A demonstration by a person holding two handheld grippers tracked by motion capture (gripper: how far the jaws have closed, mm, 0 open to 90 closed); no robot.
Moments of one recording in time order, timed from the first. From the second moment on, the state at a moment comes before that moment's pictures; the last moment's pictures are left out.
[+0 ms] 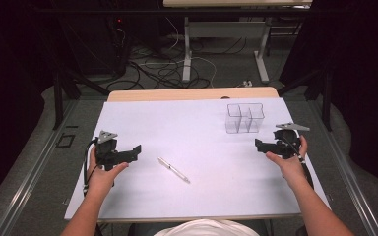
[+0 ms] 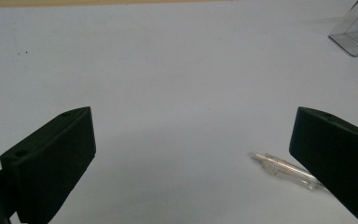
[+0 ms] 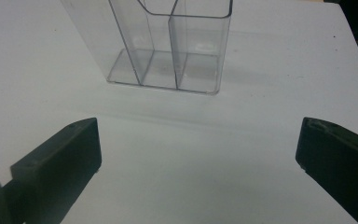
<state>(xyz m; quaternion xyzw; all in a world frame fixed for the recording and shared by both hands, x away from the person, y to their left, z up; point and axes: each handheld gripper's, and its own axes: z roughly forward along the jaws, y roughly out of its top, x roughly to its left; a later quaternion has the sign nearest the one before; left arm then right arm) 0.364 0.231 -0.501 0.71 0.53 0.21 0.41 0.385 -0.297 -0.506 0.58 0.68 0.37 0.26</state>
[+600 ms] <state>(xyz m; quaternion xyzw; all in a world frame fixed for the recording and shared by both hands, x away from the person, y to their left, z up) 0.362 0.232 -0.501 0.71 0.53 0.21 0.41 0.408 -0.297 -0.482 0.59 0.67 0.37 0.26</state>
